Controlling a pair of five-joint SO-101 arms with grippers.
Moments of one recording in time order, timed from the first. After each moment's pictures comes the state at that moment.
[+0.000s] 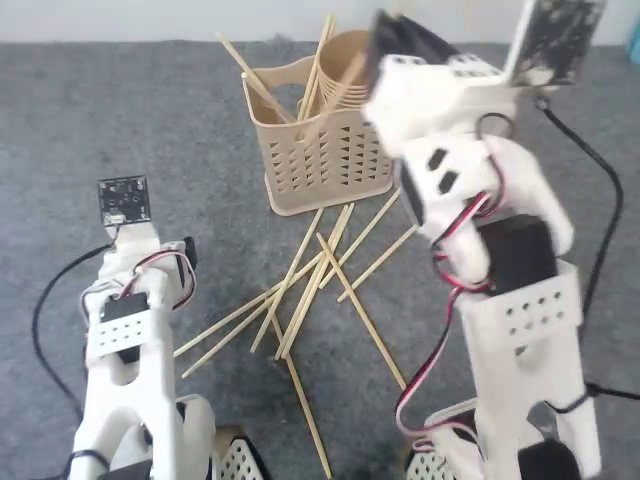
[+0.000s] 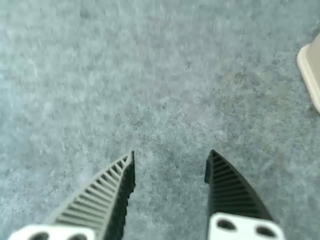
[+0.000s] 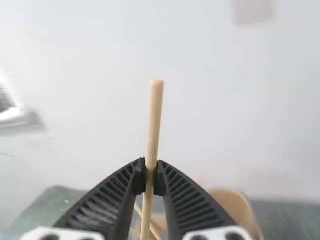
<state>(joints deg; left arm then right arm) -23.5 -35.6 72.2 25.3 -2.5 -25.4 -28.8 -3.7 39.1 -16.0</state>
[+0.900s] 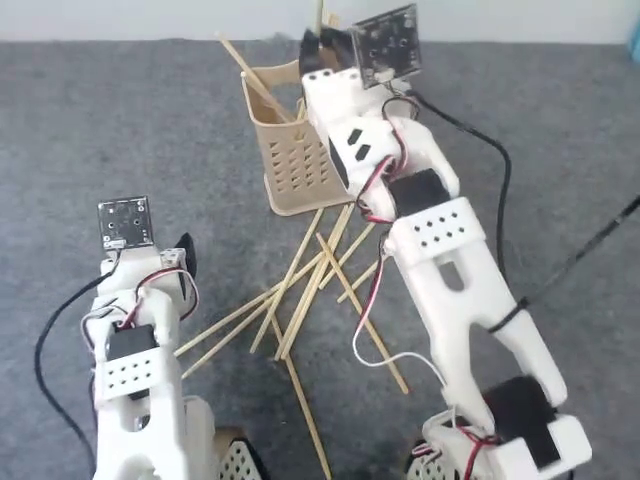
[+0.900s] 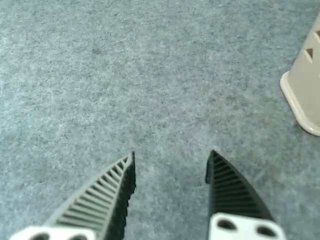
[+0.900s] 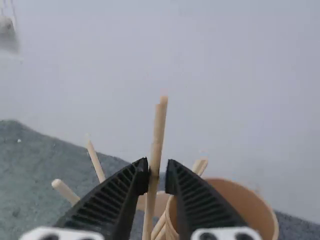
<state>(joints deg) -22.9 -53.1 82.4 23.0 -2.5 -26.6 -9.2 10.5 13.8 0.0</state>
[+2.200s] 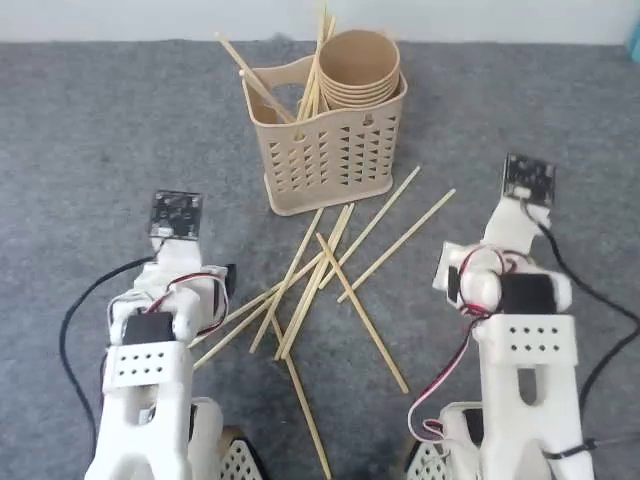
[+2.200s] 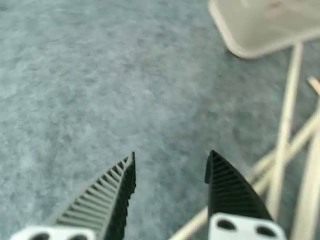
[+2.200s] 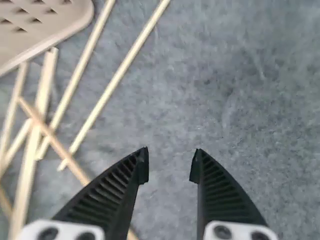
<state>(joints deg) -11.4 -53.1 75.2 45.8 -4.5 -2.8 -46.6 52.0 67.3 -15.7</state>
